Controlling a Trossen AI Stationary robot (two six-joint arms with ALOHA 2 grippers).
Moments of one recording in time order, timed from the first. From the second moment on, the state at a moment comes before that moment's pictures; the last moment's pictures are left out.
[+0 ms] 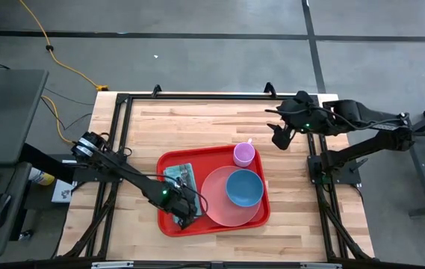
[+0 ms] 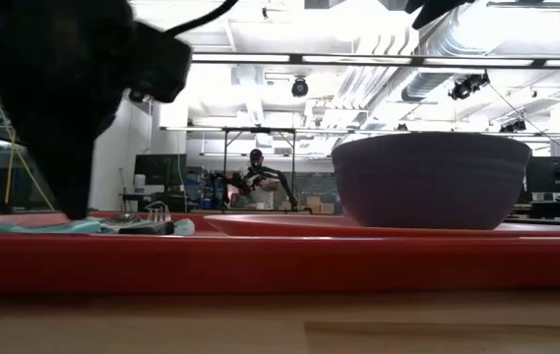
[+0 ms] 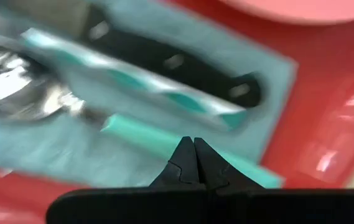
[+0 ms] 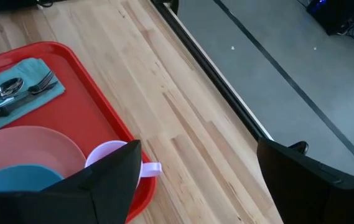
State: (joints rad) left arm -0.51 1.79 1.18 -0.70 -0.11 -1.10; right arm 0.01 1.13 1.43 -1.12 0.51 0.31
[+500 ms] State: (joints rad) left arm -0.51 1.82 1.18 -0.74 -0.12 -1.14; right arm 0.01 1.12 1.43 -1.12 0.50 0.30
